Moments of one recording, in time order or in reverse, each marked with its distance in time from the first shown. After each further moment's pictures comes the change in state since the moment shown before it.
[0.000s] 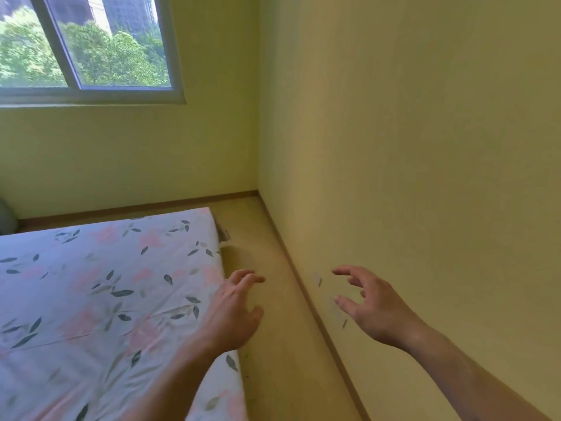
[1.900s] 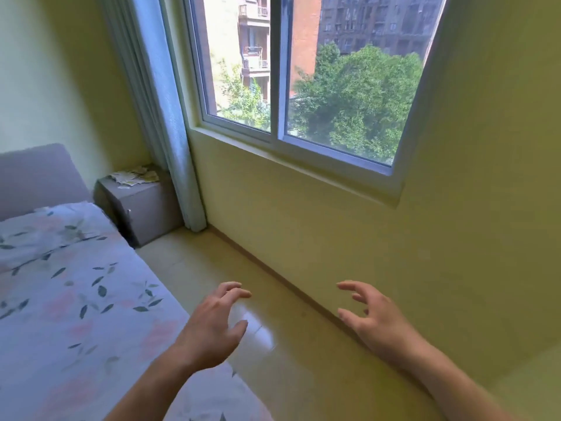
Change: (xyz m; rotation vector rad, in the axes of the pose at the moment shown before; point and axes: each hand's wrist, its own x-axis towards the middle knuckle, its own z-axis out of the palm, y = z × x) left_hand 0.988 -0.455 -0.335 0.012 0.559 -0.843; right_hand 1.398 -0.333 0.150 -0.004 -0.738 -0.692
